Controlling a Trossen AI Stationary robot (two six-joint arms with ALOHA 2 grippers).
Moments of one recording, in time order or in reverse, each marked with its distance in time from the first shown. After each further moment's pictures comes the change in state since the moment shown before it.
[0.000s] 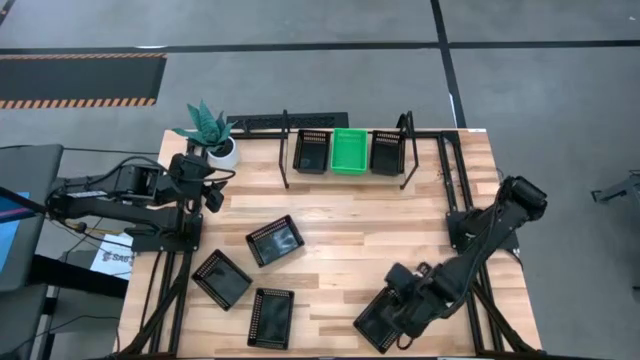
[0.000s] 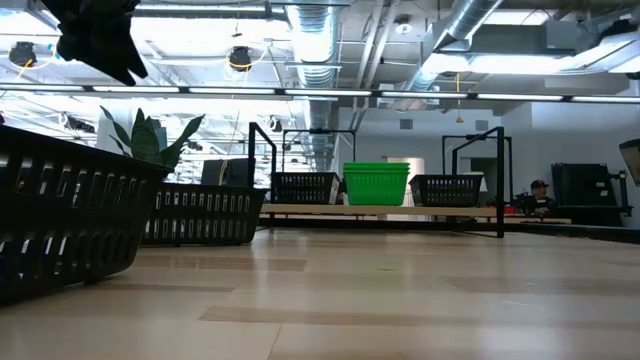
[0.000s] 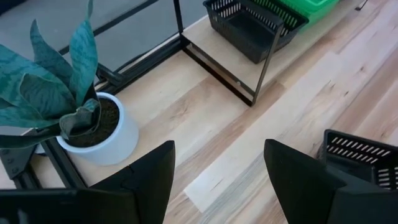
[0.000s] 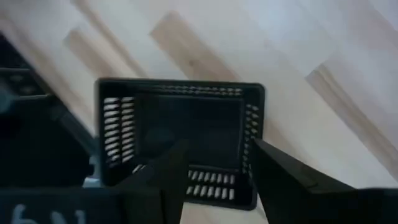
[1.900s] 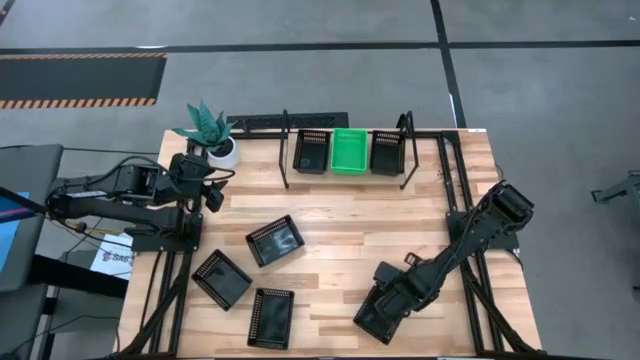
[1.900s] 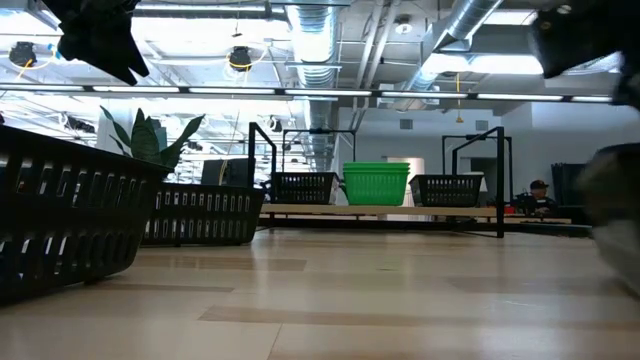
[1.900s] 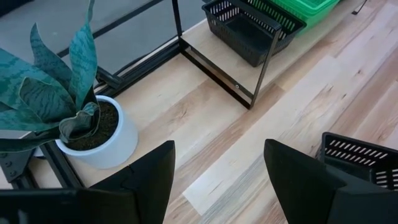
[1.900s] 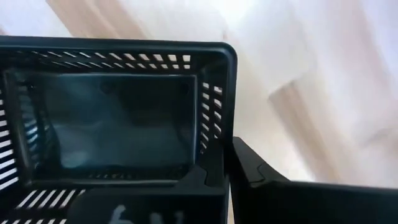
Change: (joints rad) left arm 0.000 0.000 0.001 0.010 -0.002 0.011; right arm -0.099 0.124 -0.124 0.007 -0.092 -0.275
